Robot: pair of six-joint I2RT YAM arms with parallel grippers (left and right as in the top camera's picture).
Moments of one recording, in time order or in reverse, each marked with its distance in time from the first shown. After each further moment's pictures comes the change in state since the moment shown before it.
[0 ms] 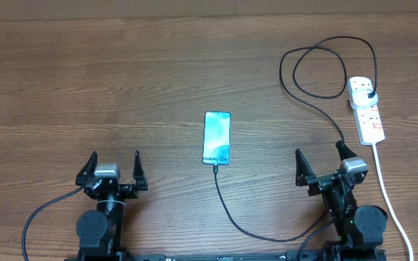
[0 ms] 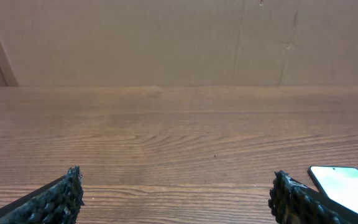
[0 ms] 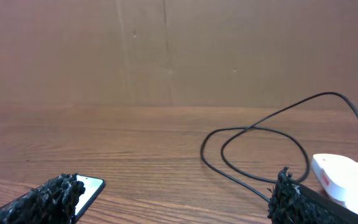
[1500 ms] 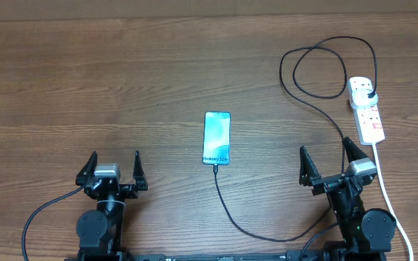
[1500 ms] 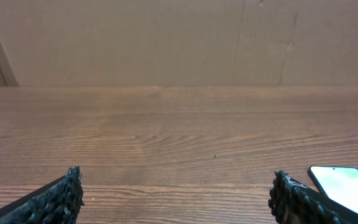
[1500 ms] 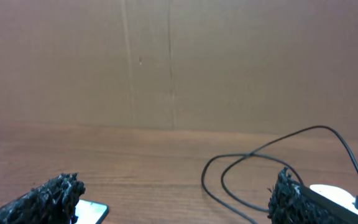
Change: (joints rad) left arm 0.000 0.000 0.000 0.000 0.000 0.000; right arm 0.014 0.000 0.077 0.006 -0.003 0.000
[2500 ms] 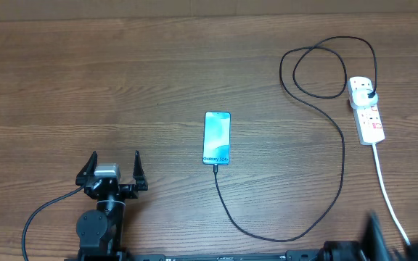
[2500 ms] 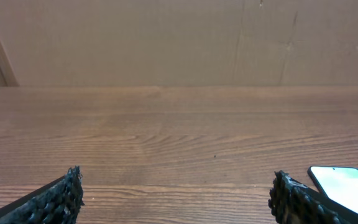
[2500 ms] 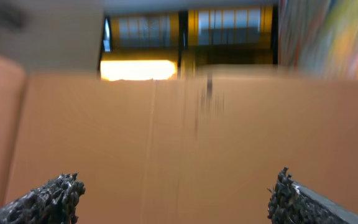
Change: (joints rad) left arm 0.000 0.000 0.000 0.000 0.000 0.000; right arm 0.000 0.000 0.752 -0.290 -0.002 -0.005
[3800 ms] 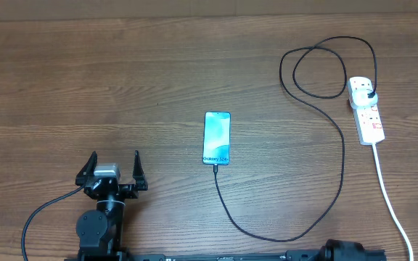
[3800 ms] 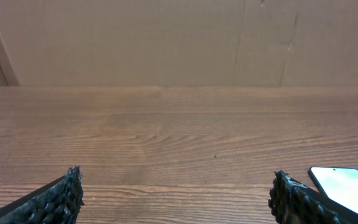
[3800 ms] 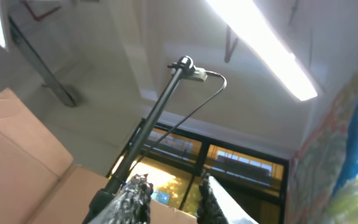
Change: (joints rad) left arm 0.000 0.000 0.001 -0.001 -0.003 -0.003; right arm -0.128 -0.002 0.764 -0.180 -0.232 0.003
